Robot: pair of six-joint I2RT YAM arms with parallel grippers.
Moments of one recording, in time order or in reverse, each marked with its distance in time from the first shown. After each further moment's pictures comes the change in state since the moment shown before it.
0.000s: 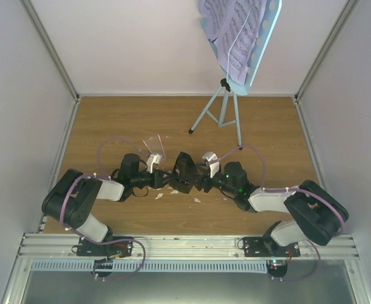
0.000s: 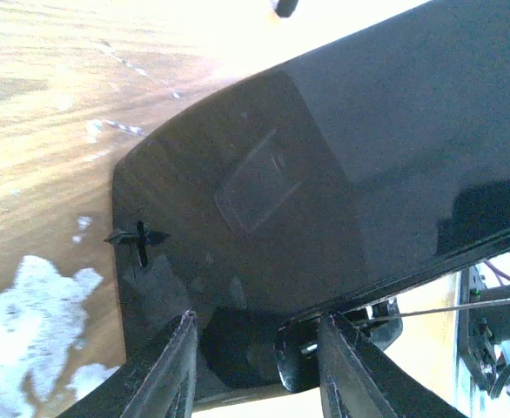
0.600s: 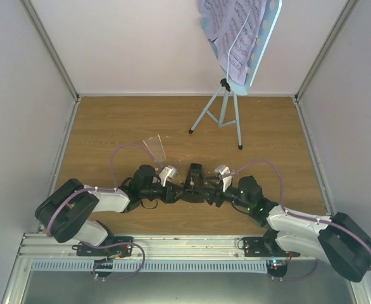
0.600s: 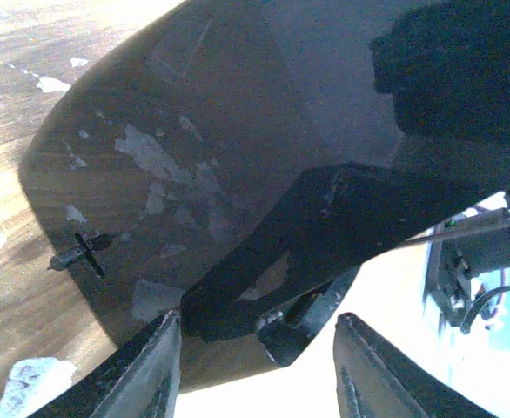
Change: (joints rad) left arm -0.296 -0.106 -0.037 -0.058 -0.166 -0.045; right arm 0.023 -0.397 -0.212 -0.182 0.007 0.071
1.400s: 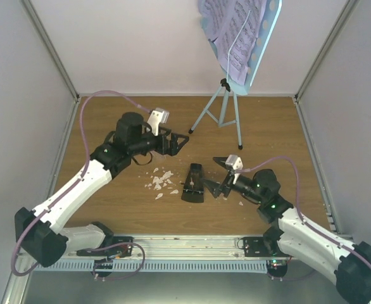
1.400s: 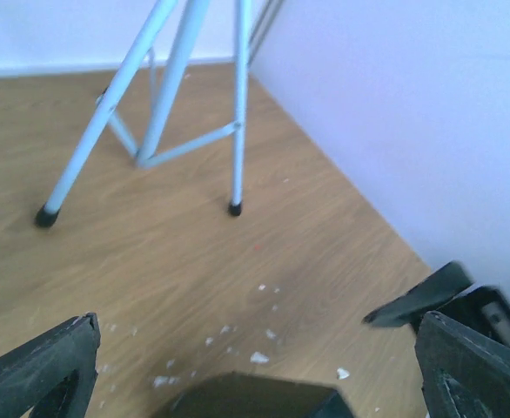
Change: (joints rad) left arm 0.101 -0.285 0.694 -0.830 -0.253 0.116; right arm -0.118 -0.309 0.087 -0.150 -0.103 -0.174
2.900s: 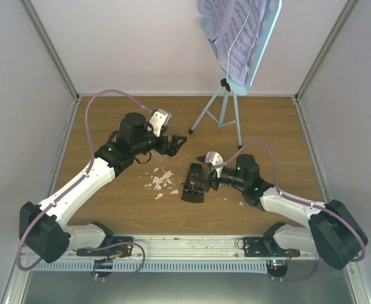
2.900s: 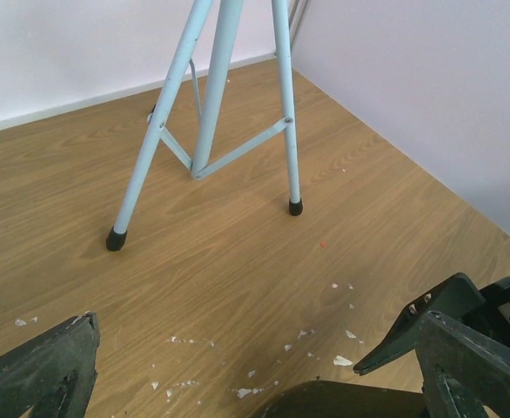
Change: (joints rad) left arm 0.027 0.081 0.035 0.027 -0.039 0.220; right arm -0.009 0.455 0.172 0.099 -0.194 -0.262
